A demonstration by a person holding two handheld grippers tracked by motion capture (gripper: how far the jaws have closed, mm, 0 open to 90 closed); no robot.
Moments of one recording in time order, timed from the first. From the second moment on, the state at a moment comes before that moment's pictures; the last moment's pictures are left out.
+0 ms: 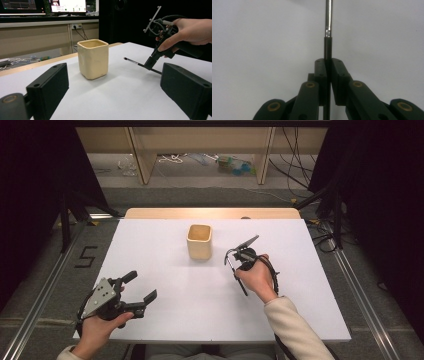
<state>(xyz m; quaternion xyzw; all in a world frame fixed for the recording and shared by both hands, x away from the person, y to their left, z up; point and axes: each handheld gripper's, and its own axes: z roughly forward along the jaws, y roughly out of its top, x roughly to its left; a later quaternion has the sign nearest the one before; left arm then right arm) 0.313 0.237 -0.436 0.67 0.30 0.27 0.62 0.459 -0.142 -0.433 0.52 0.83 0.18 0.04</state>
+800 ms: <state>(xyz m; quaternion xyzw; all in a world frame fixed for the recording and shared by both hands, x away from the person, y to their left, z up) 0.313 0.237 -0.435 0.67 0.30 0.27 0.62 0.442 -0.165 -0.425 0.48 0.82 0.32 0.06</state>
